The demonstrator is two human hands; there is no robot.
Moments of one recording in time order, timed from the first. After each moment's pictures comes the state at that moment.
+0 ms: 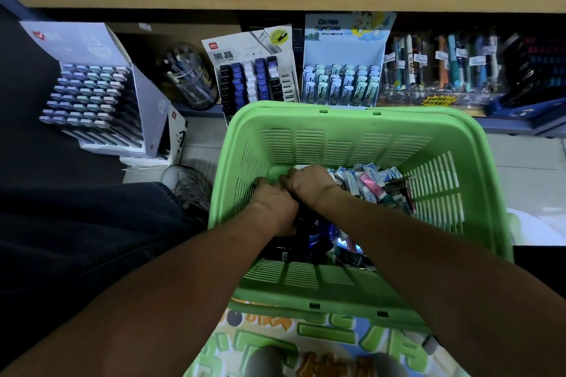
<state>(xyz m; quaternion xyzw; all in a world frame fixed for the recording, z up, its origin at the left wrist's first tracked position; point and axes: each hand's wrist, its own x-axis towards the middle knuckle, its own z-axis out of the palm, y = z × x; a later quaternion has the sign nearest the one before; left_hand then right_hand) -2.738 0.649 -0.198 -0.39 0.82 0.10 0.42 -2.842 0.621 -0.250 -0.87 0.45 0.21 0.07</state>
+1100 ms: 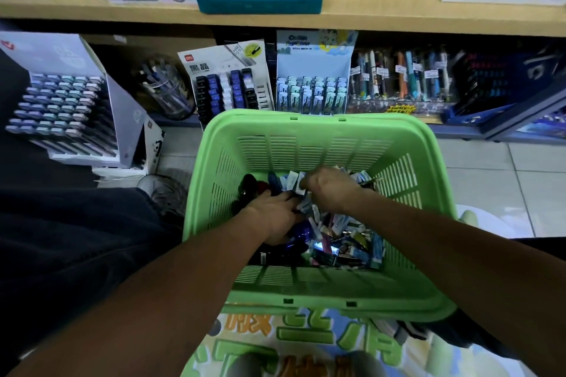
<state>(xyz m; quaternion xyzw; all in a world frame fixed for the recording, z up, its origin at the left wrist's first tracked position) -2.757 0.655 -0.215 -0.26 0.90 0.13 0.32 -2.927 0.640 -0.208 -0.81 0.52 0.22 0.18</state>
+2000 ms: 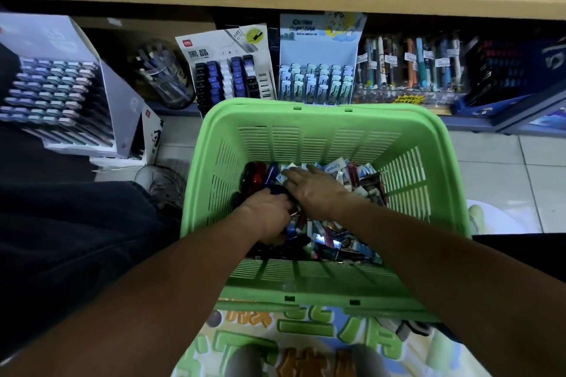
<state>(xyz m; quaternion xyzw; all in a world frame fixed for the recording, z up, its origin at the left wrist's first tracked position) -2.750 0.661 -0.219 -0.24 0.89 0.11 0.37 -2.906 0.653 -0.254 -0.88 0.42 0.18 0.12</state>
